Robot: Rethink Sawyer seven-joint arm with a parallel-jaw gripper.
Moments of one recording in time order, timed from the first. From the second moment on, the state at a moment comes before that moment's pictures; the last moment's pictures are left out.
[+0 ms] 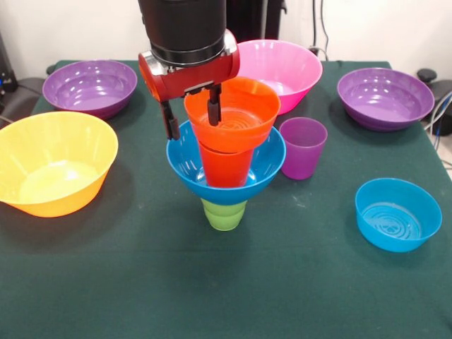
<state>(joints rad) -0.52 -0.57 0.40 1.26 -0.35 1.05 1.23</state>
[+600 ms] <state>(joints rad) -0.50 -0.57 0.37 1.26 -0.35 1.05 1.23</state>
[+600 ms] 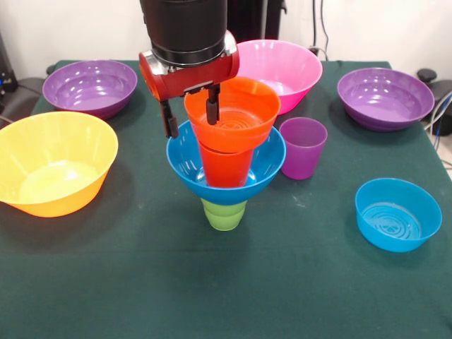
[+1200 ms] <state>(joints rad) -0.50 -0.61 0.37 1.26 -0.35 1.09 1.23</state>
